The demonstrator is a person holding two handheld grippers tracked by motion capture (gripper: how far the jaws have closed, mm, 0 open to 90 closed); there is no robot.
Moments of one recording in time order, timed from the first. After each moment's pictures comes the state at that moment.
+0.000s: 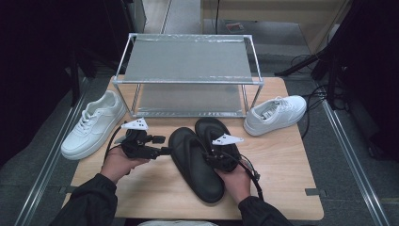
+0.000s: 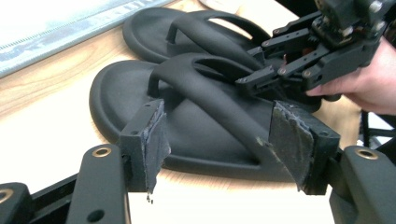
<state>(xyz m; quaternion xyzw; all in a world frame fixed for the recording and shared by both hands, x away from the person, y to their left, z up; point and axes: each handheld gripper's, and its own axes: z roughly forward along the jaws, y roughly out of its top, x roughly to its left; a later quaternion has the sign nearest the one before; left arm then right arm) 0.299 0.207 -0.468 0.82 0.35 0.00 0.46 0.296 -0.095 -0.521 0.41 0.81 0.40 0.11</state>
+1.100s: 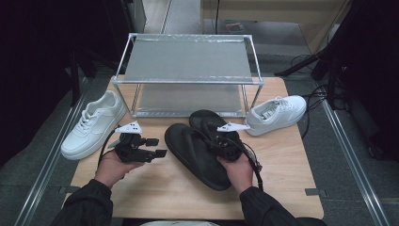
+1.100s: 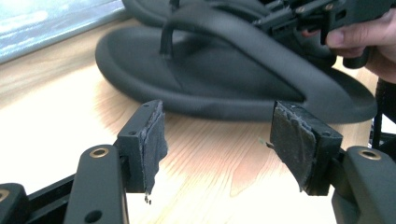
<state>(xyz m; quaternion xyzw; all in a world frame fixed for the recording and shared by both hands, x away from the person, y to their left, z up) 0.287 0.222 -0.471 0.81 0.38 0.02 0.45 0.318 -0.102 -0.490 0.43 0.79 0.42 0.08</state>
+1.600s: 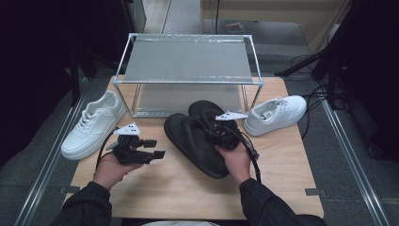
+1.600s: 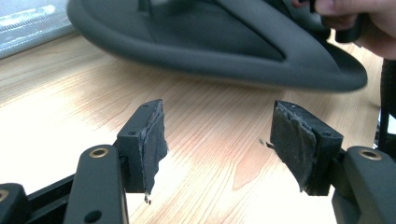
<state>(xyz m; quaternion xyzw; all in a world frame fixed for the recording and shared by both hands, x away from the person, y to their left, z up) 0.283 0.224 -0.473 0.81 0.38 0.02 0.44 0.346 -0.095 -0.478 0.43 0.79 0.43 0.10</state>
